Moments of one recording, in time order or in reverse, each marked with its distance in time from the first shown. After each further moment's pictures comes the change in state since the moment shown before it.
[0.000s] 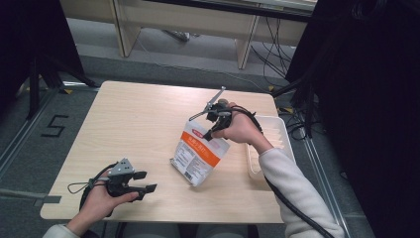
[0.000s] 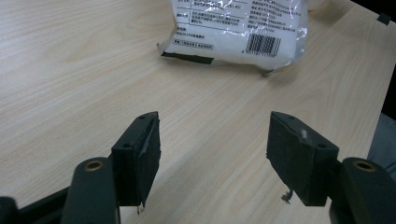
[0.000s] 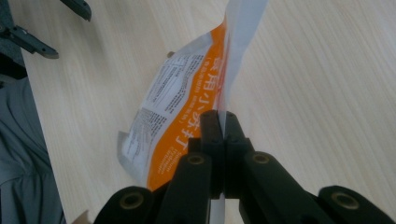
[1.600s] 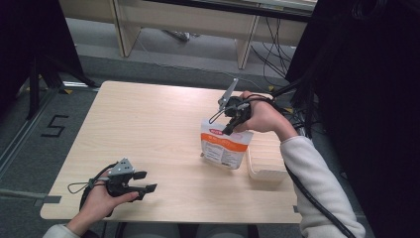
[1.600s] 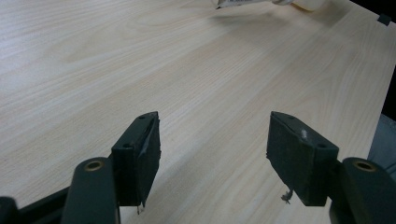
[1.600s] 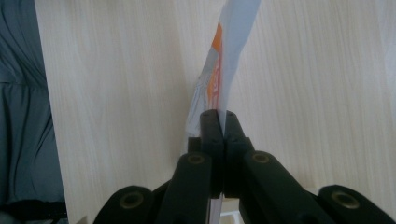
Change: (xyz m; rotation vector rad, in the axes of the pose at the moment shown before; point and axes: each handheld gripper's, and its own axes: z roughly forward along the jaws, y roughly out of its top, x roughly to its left) left arm 0.000 0.000 0.001 -0.009 -0.004 -0.014; right arm -0.011 -0.014 -0.056 0.146 -0.041 -0.235
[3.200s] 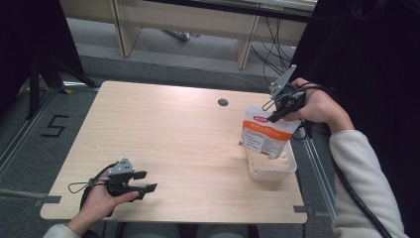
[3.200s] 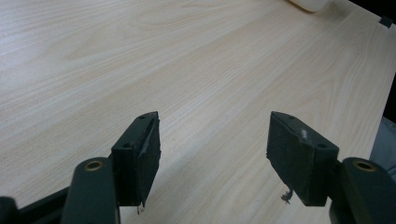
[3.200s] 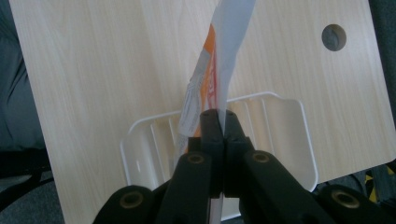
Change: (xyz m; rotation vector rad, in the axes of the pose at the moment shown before) left arm 0.002 0.000 0.001 0.004 0.001 0.004; right arm -0.026 -0.099 -0.079 -0.012 -0.070 0.057
